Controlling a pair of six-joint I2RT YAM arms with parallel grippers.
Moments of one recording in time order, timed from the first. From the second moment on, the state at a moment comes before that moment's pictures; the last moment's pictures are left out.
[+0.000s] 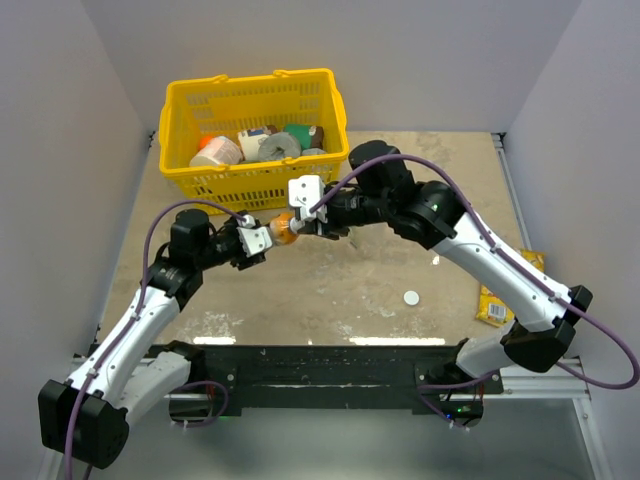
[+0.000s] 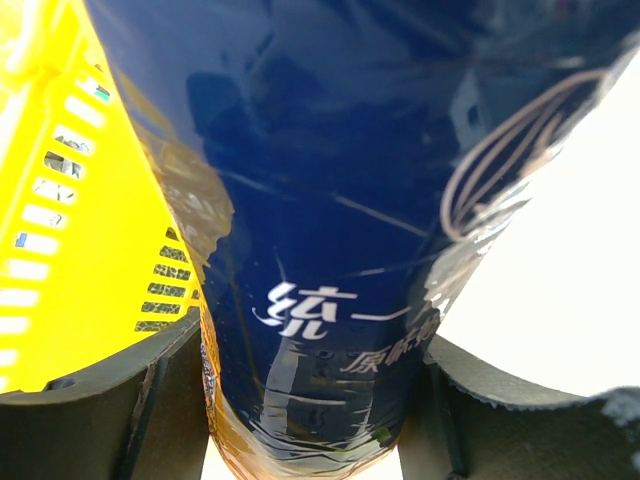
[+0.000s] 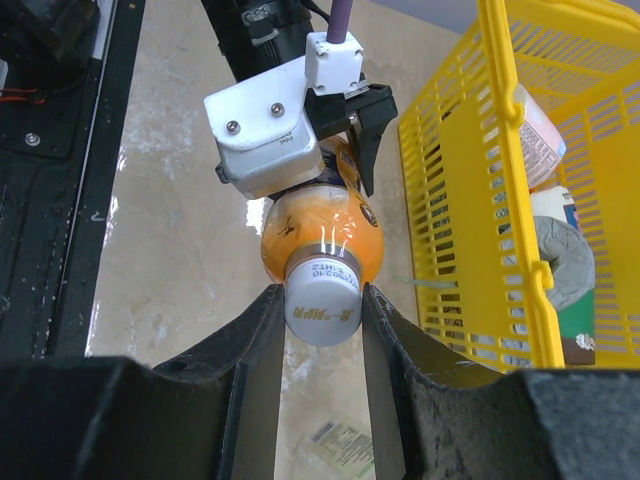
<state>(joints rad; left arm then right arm) -0.31 0.90 0.68 -0.22 0.53 0.76 0.89 1.46 1.74 -0.78 -0.44 -0.67</state>
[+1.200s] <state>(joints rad) -0.31 0.88 0.63 -0.07 0.38 0.75 0.89 1.49 1.70 -0.64 -0.32 -0.33</state>
